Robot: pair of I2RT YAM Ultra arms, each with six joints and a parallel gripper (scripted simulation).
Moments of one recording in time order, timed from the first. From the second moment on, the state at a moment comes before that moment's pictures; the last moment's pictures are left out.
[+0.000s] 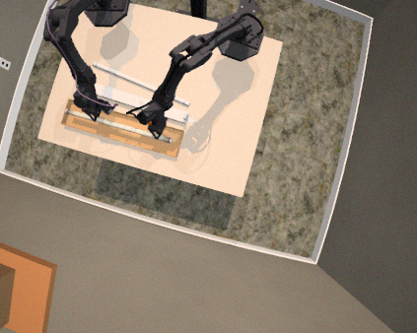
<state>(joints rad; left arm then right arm) -0.49 2.72 1.80 -0.03 -0.36 1.17 0.01 2.52 1.38 0.27 0.13 -1.46</state>
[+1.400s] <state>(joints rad) -0.49 2.81 1.84 0.02 -0.36 1.18 0.01 2.63 1.41 0.34 0.12 -1.46</state>
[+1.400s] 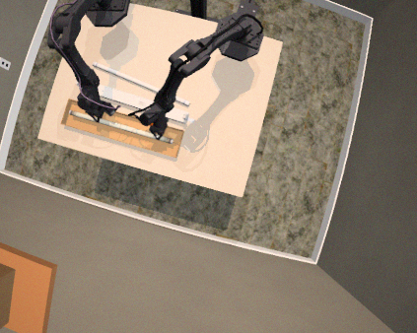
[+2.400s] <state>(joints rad) -0.49 2.88 1.88 0.05 -0.36 1.18 0.00 2.71 1.46 0.39 0.12 -1.47</state>
